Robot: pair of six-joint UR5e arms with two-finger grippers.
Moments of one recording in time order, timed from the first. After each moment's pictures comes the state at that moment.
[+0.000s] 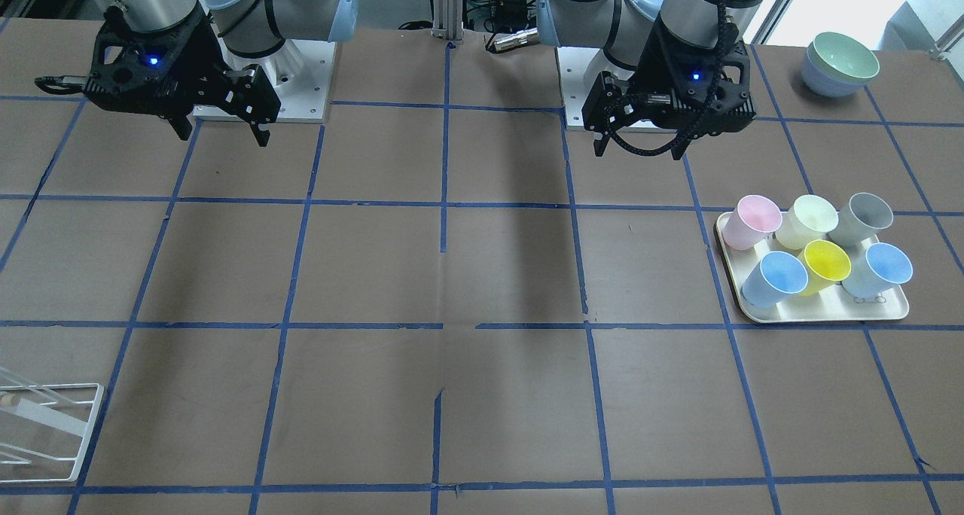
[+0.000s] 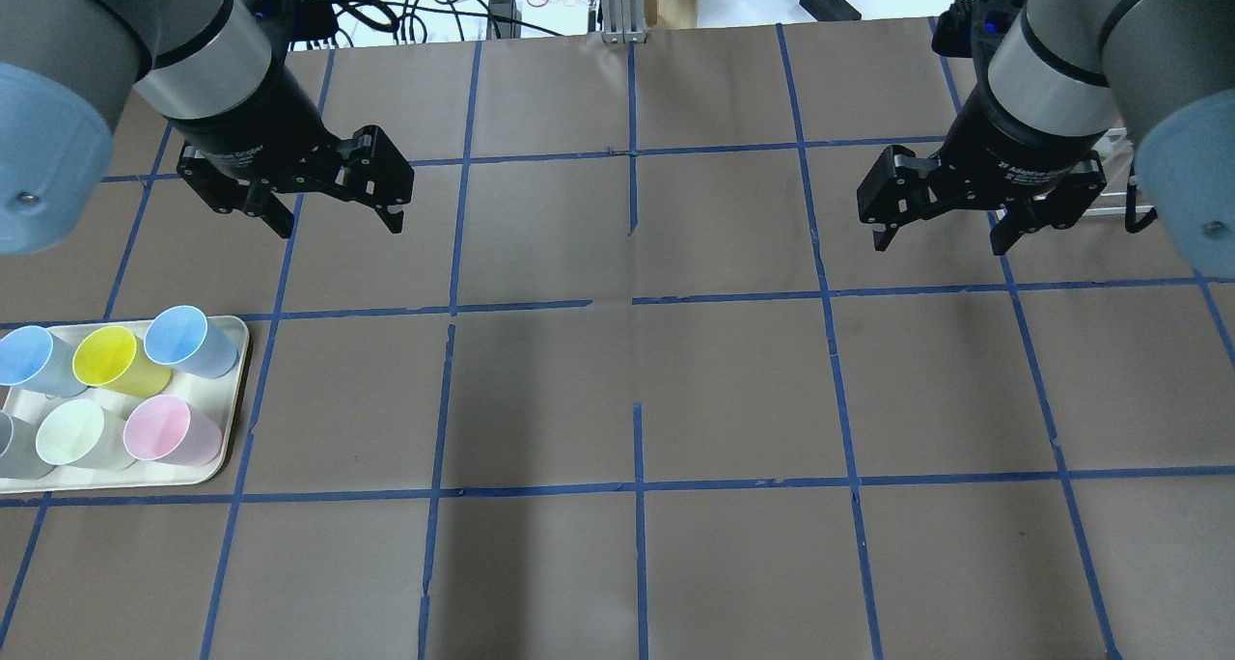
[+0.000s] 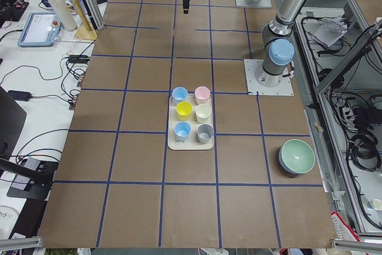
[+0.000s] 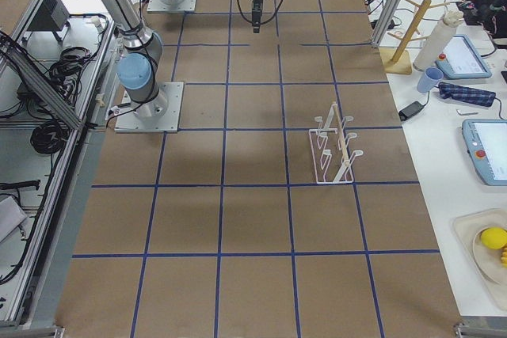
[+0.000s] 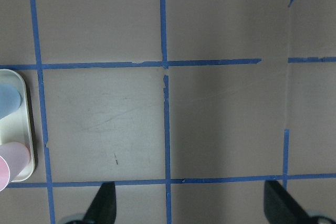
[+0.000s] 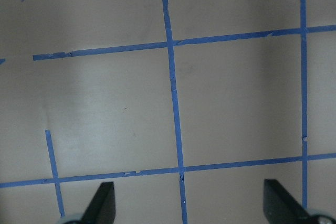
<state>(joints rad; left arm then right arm) -1.59 -1.52 -1.61 -1.57 1.55 -0.01 1.54 -1.70 1.72 -1.60 -1.56 0.05</state>
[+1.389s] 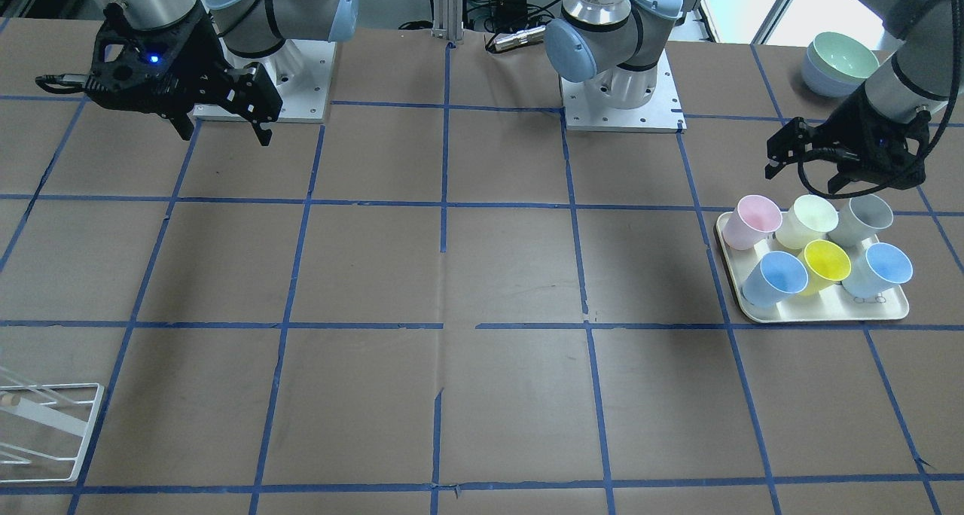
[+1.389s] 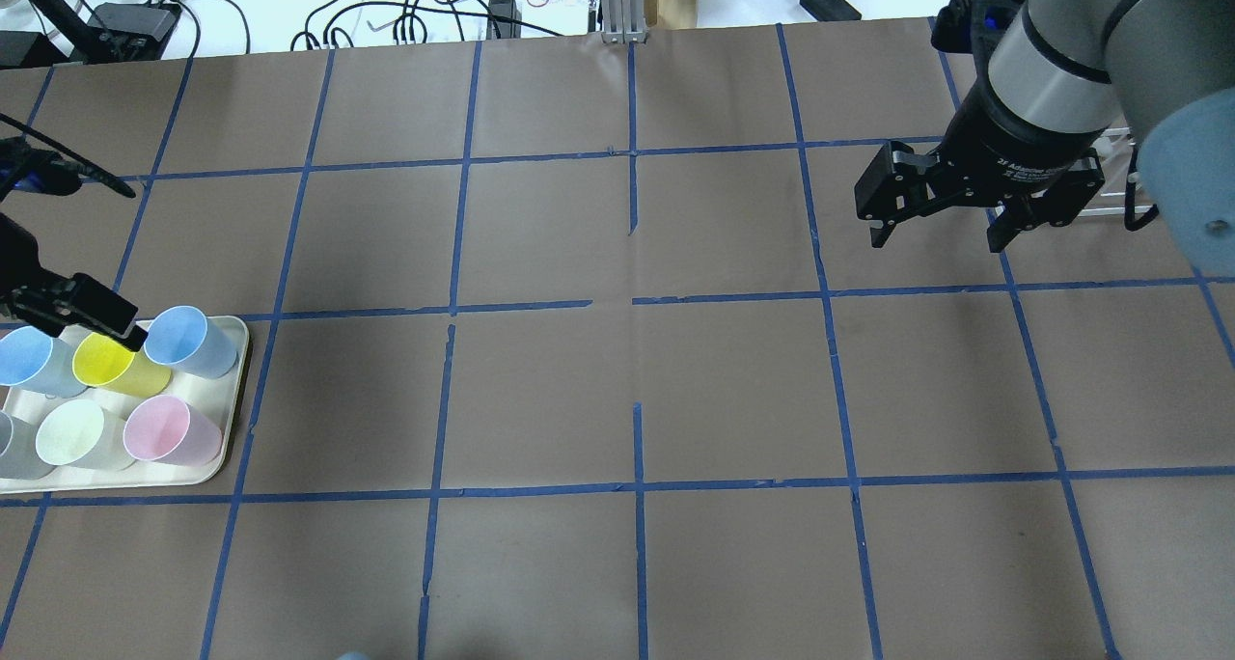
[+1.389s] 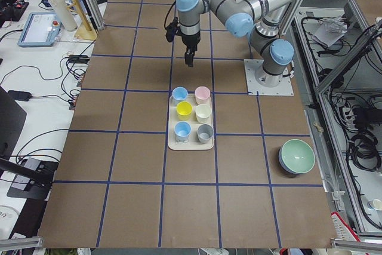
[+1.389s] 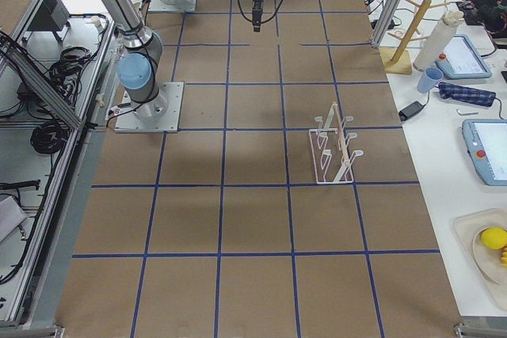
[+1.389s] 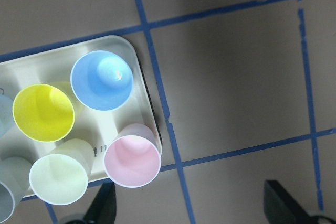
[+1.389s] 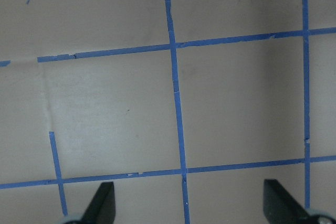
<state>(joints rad) -0.96 -1.50 -1.92 -1.37 1.59 0.84 1.54 -1.70 1.72 -1.60 -1.55 0.05</state>
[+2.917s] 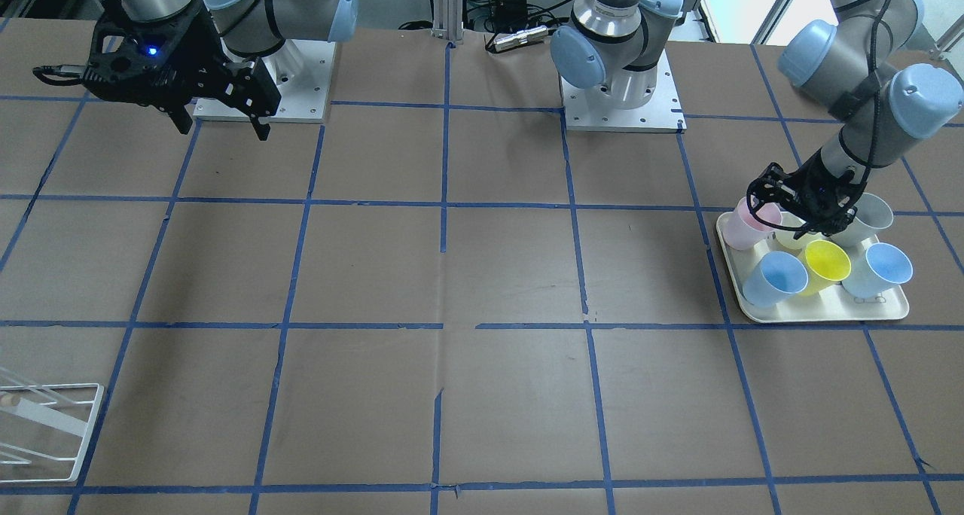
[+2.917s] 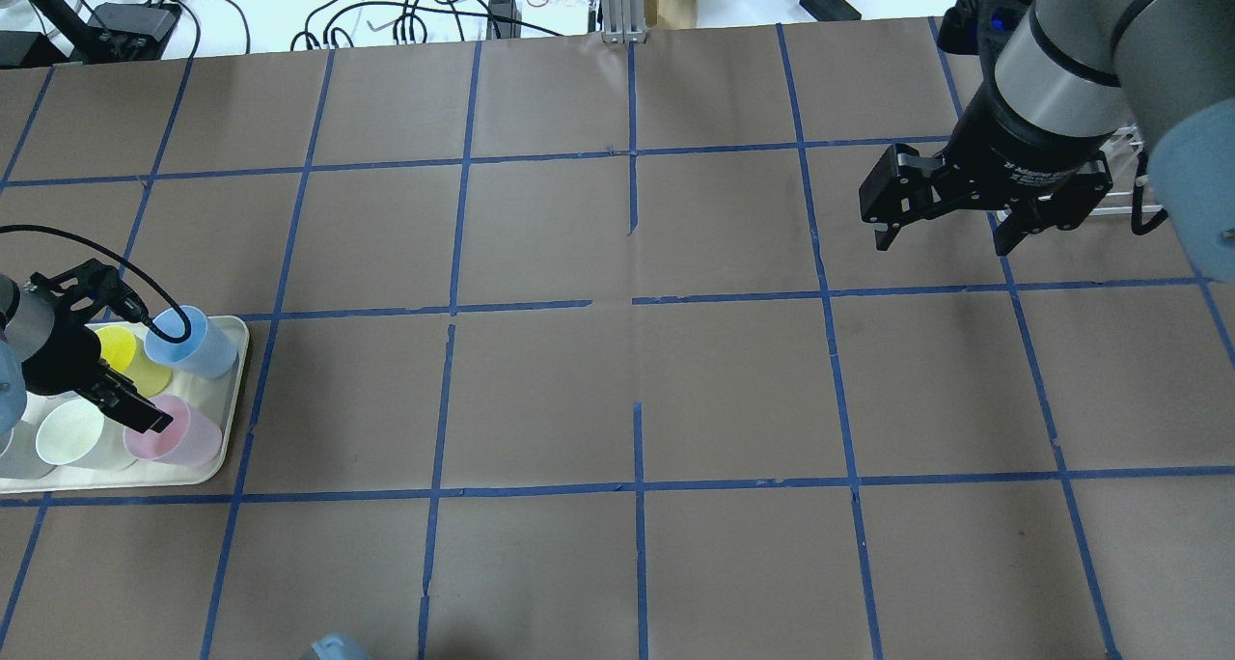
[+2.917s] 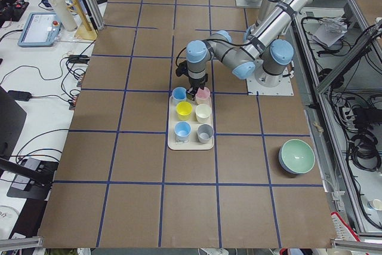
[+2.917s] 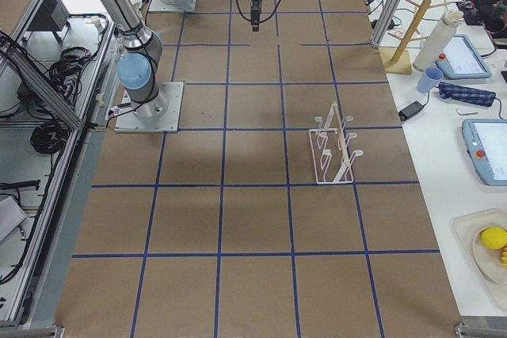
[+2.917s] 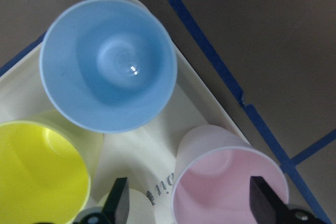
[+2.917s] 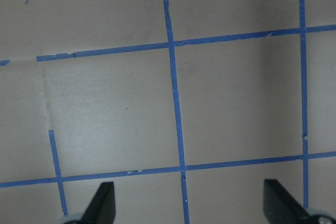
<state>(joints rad) -0.88 -1.63 -2.14 -1.01 1.63 1.32 1.54 -1.72 1.72 -1.60 -1.55 0.06</state>
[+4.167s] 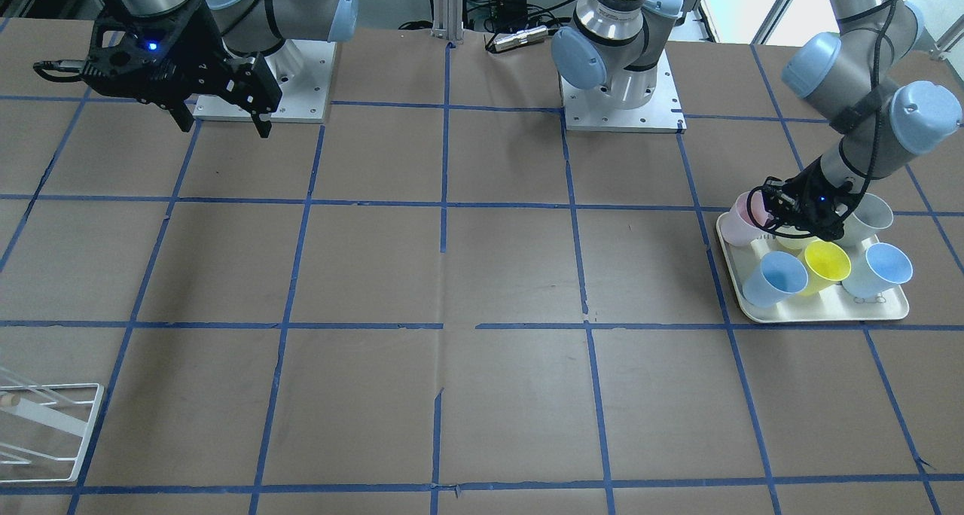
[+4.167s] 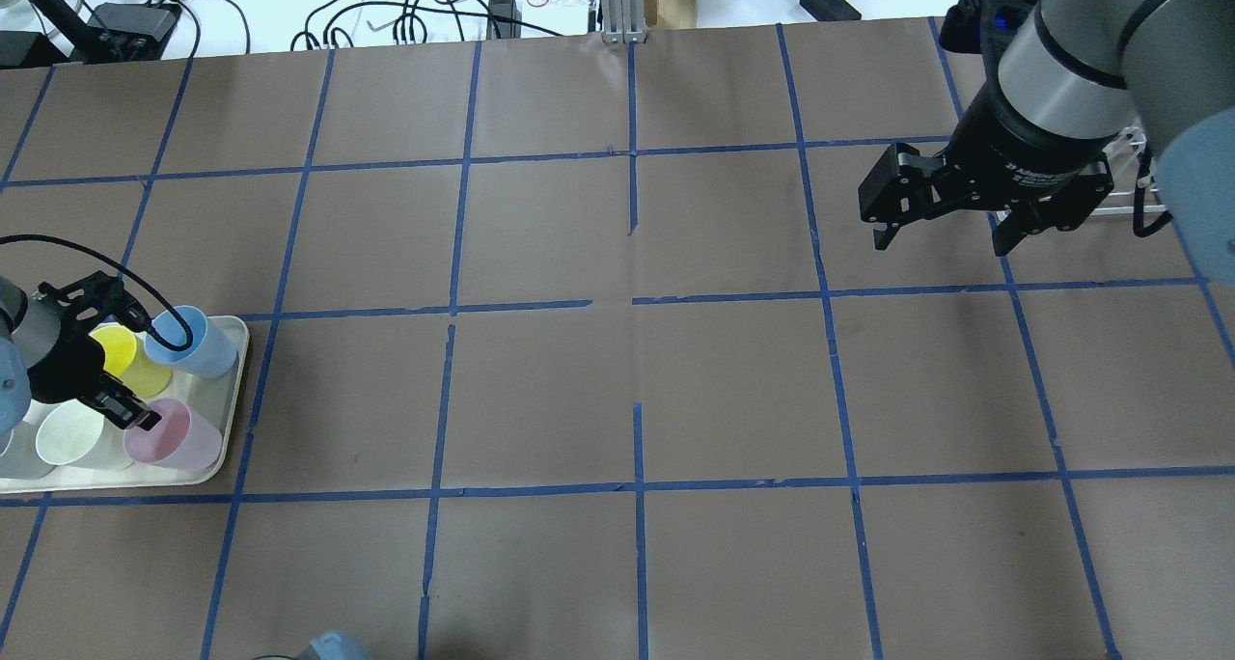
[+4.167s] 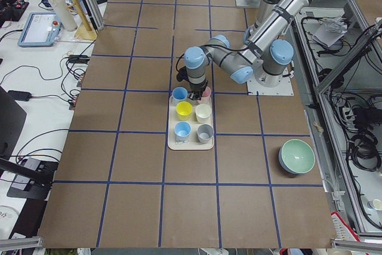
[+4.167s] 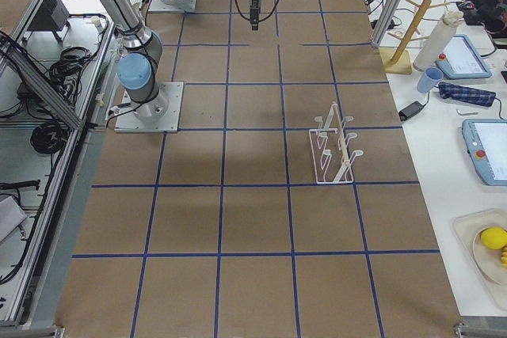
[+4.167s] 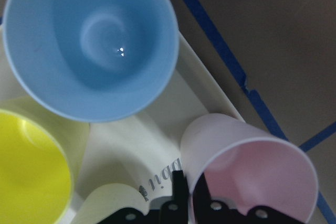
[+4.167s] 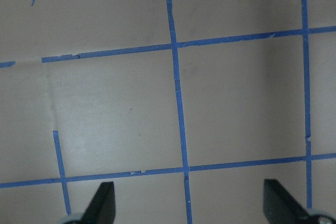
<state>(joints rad) -0.86 -1.68 -2.13 -1.01 1.64 1.32 1.54 -1.73 1.73 -1.60 -1.54 0.06</state>
